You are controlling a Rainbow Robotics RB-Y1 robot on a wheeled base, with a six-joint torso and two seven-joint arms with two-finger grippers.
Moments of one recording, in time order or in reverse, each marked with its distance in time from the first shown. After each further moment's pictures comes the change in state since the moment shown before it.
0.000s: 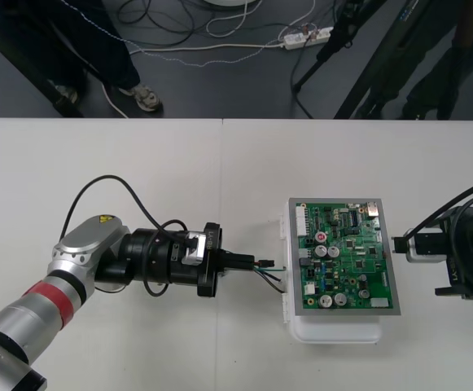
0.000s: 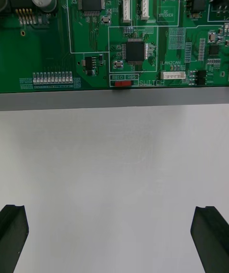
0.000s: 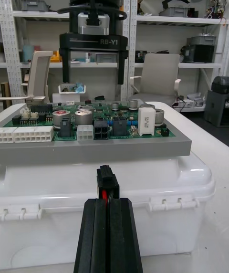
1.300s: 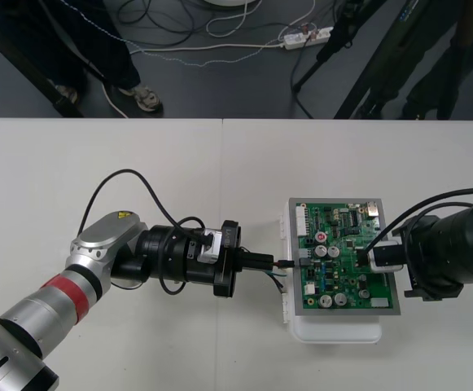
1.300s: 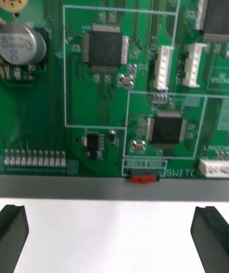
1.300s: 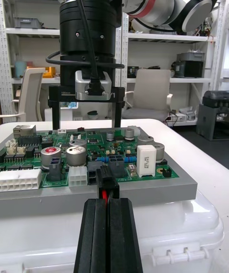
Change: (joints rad) right arm -0.087 0.071 0.214 0.067 0.175 0.041 0.001; left arm -0.039 -0.031 -0.074 0.001 0.074 0.000 0.000
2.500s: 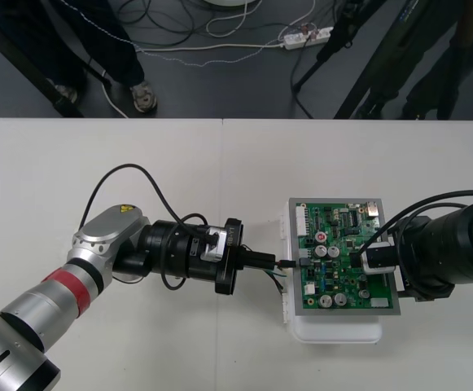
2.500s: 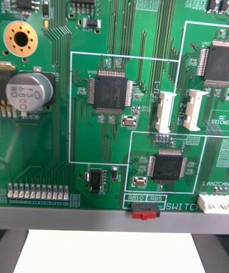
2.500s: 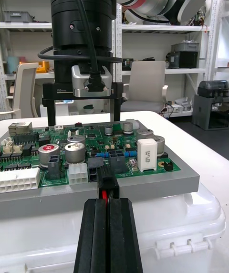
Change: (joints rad) right arm -0.014 0.009 0.028 0.000 0.003 0.015 0.000; left arm -0.024 0.000 0.000 0.001 -0.041 0.008 0.002
